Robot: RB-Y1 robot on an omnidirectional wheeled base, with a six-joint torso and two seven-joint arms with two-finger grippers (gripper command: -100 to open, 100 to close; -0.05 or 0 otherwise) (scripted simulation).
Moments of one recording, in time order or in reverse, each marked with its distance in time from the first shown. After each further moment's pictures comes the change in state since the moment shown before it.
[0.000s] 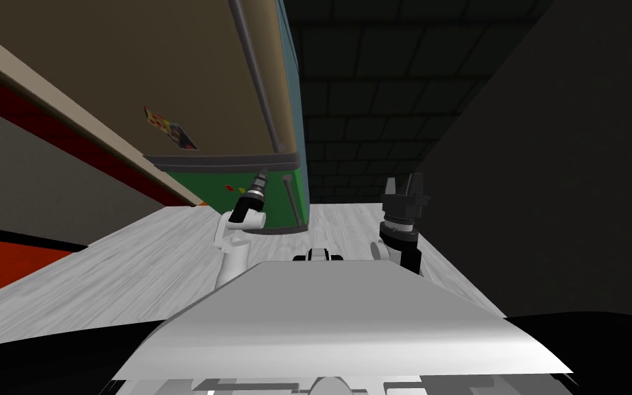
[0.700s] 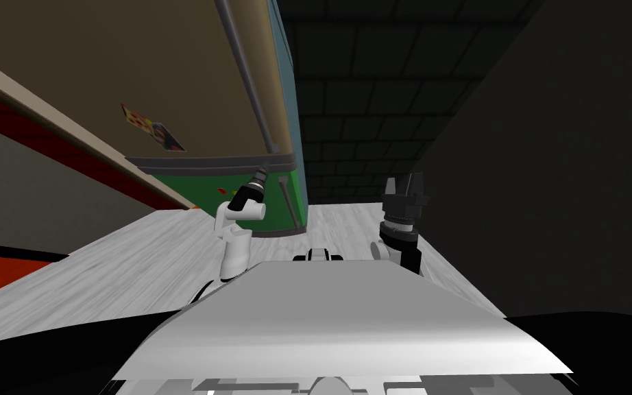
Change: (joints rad) left arm -0.134 0.023 0.013 0.014 0.010 0.195 -0.034; right arm 0.000 0.000 0.000 0.000 0.000 0.000 0.000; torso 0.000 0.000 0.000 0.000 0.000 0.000
